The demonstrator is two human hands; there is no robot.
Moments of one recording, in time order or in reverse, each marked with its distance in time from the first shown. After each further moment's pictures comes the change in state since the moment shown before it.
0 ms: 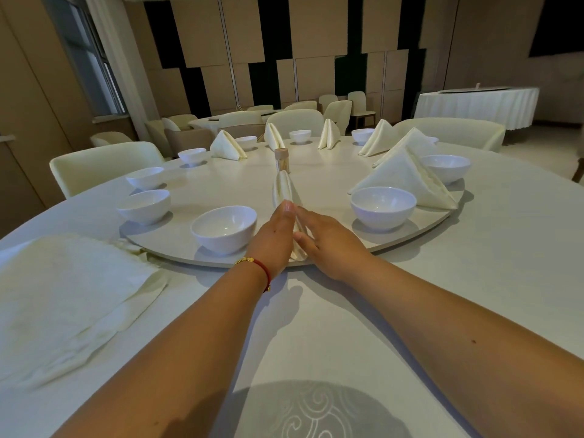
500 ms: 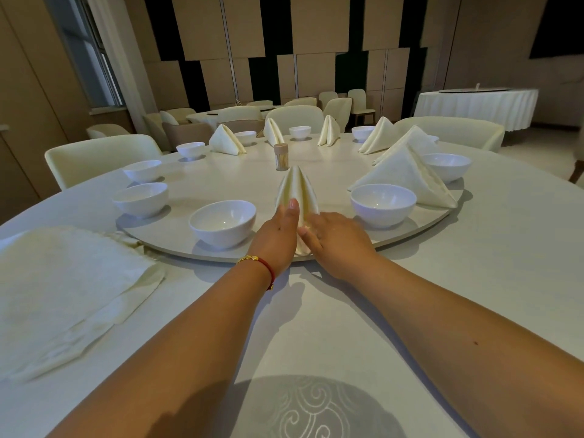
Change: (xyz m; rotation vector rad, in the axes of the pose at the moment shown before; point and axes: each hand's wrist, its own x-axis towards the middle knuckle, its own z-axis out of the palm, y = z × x) left_hand -0.006 0.003 0.005 0.086 0.038 -0.004; right_hand -0.005 0.004 -0.001 -0.357 0.014 0.152
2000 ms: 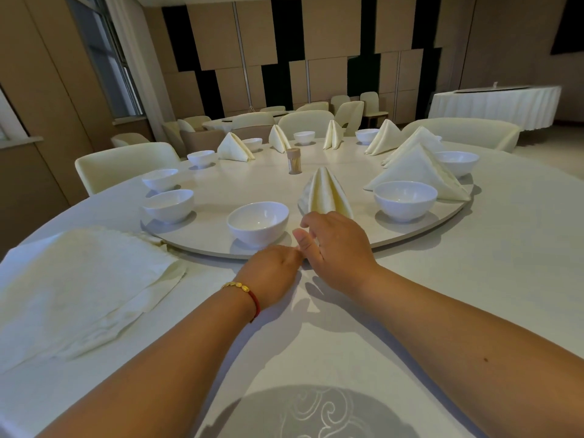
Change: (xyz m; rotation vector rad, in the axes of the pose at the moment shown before) left_hand -0.058 -0.005 -0.025 0.505 -0.145 0.147; right_hand -0.034 -0.040 -0.026 0.225 0.268 -0.151
